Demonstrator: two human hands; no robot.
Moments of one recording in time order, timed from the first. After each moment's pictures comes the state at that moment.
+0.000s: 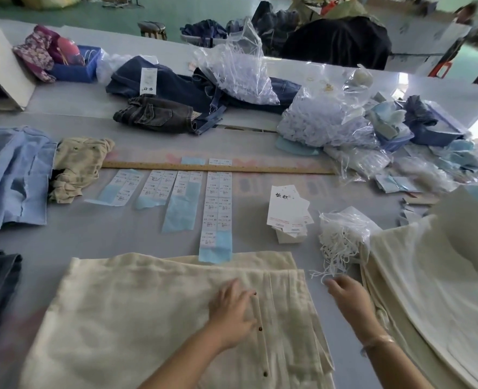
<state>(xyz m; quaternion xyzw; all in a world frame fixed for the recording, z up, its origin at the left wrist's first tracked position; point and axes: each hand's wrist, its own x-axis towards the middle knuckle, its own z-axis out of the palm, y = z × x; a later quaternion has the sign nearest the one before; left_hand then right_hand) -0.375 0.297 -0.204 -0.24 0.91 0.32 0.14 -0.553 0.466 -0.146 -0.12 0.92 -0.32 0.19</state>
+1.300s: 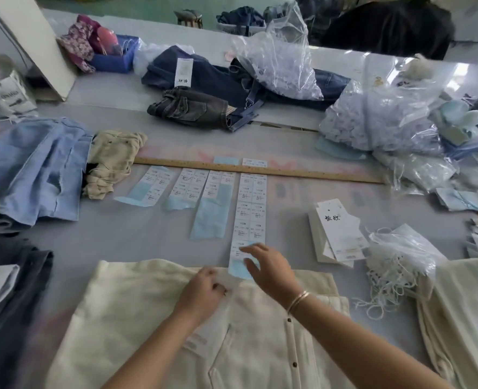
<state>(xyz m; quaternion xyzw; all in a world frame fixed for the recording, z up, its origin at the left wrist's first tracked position) -0.345 0.175 -0.222 -0.42 0.80 0.43 -0.05 -0.507 0.257 -0.183 -0.54 0.80 -0.23 0.15</state>
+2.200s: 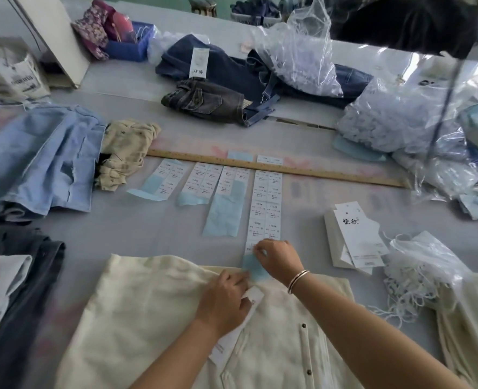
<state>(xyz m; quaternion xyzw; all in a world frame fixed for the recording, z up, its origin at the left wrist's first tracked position) -0.352 0.188 -0.246 -0.27 0.94 0.22 0.01 -0.529 0.215 -0.226 -0.52 0.84 -0.11 0.15</state>
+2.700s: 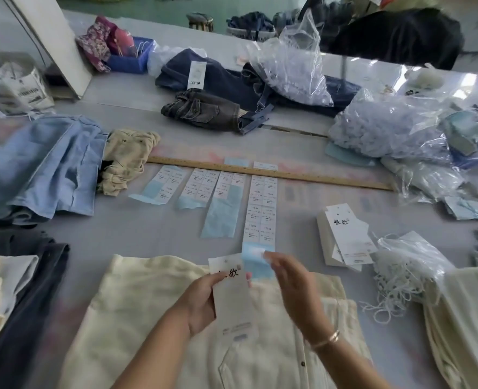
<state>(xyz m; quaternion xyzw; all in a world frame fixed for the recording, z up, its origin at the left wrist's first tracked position) -0.329 0.178 -0.184 -0.40 0.23 0.89 -0.04 -0.468 0.299 -0.143 -0.42 0.74 -0.50 0.15</state>
